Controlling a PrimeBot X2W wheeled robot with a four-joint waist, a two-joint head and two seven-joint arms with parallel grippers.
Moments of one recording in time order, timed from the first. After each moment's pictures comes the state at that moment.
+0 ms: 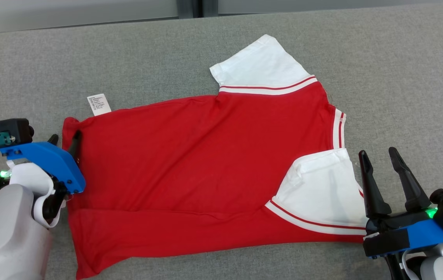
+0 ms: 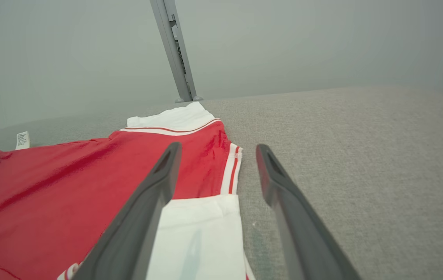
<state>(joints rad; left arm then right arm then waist) -0.58 0.34 -0.21 0.71 -0.57 -0.11 0.20 -0.07 -0.11 0.01 -0.02 0.27 0.13 -0.14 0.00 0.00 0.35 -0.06</state>
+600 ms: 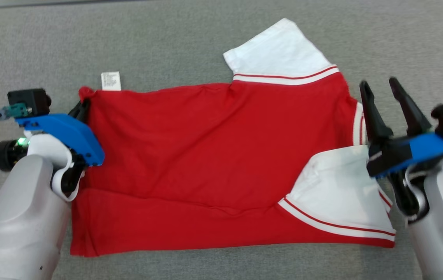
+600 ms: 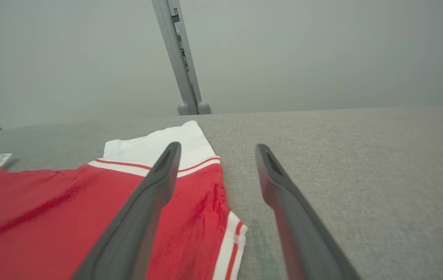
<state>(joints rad) -0.74 0.30 -0.34 0.83 -0.64 -0.13 0.09 -0.47 -0.22 0.09 0.30 0.39 0.13 -0.13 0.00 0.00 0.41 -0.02</state>
